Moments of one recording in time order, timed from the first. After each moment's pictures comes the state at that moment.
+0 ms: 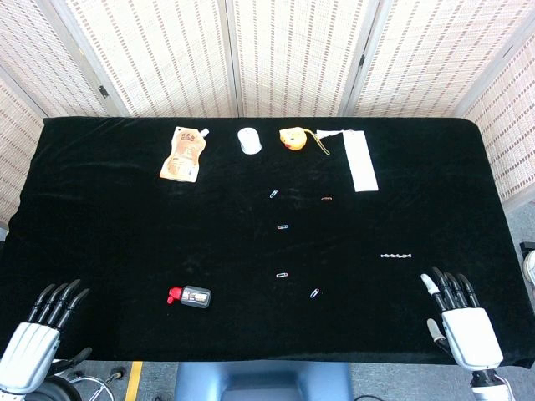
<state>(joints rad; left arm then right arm) 0.01 -1.11 0.12 -1.62 1.84 1.65 0.06 -0.03 -1.22 -0.08 -1.63 -1.67 1.54 -0.30</state>
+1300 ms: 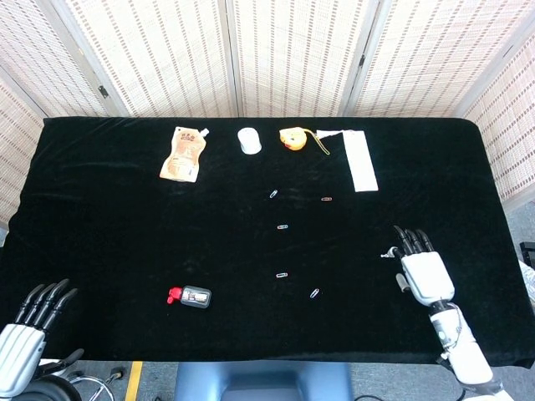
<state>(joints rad) 0.01 -1.07 0.12 -1.61 1.85 1.69 -0.06 0.27 -1.29 0.12 -1.62 -1.34 1.13 -0.45</state>
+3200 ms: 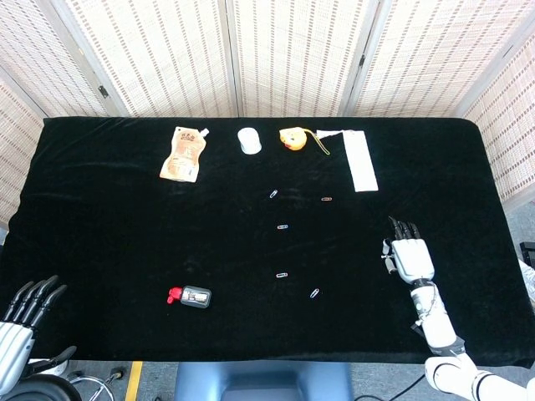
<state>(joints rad) 0.01 -1.04 0.11 -1.59 1.83 1.71 -0.14 0.41 -1.61 0.14 -1.09 -1.25 1.04 -0.24</state>
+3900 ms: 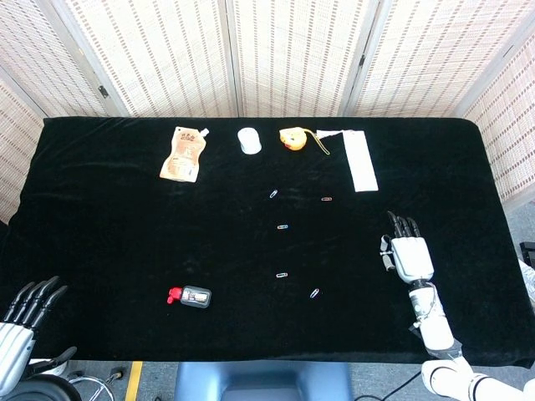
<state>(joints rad) 0.02 -1.05 0.11 -1.59 1.84 1.71 -0.13 0.39 -1.63 0.14 -1.10 -1.29 1.14 -0.20</state>
